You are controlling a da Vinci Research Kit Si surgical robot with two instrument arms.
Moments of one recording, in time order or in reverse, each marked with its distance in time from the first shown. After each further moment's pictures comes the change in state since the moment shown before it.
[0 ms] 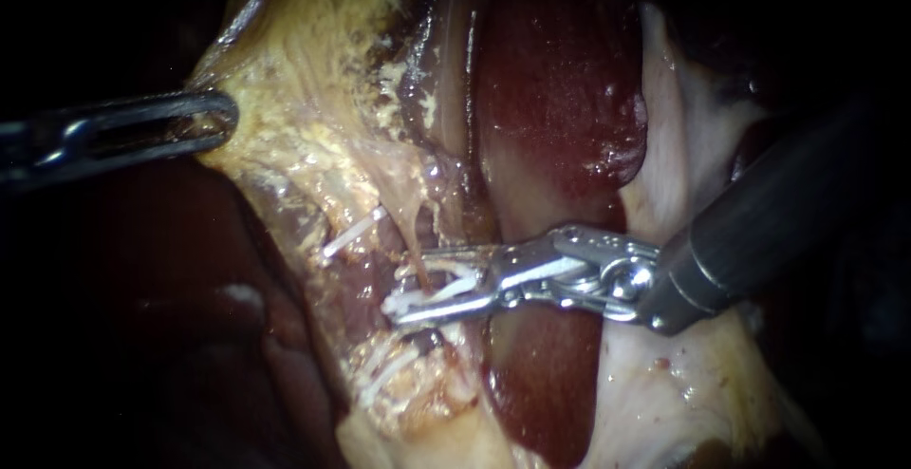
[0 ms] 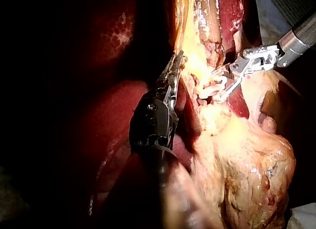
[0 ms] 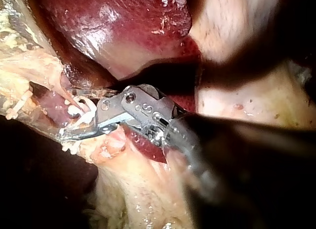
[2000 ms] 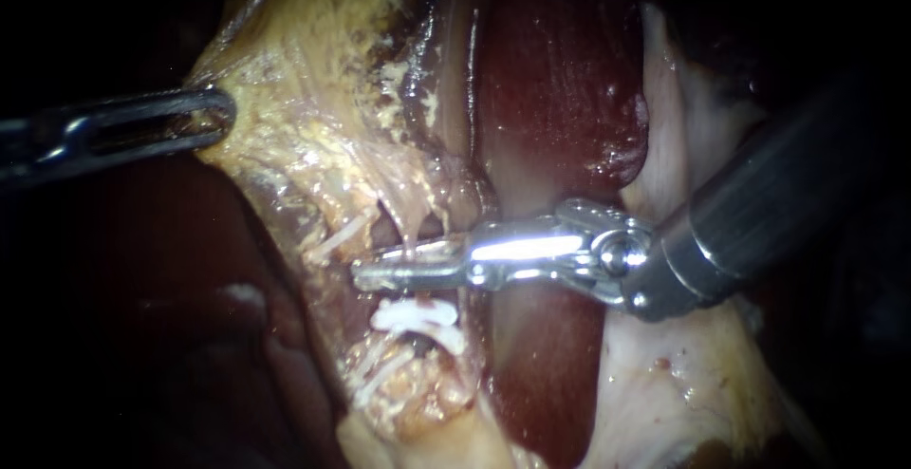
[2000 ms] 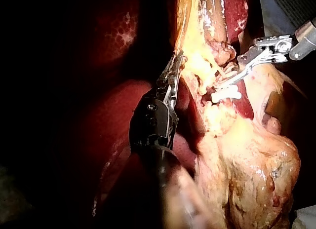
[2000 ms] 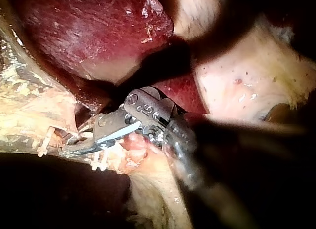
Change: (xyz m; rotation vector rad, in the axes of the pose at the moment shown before) right arm 0.004 -0.001 -0.002 0.044 0.108 0.208; left arm 0.000 0.001 0.001 0.002 0.000 0.003
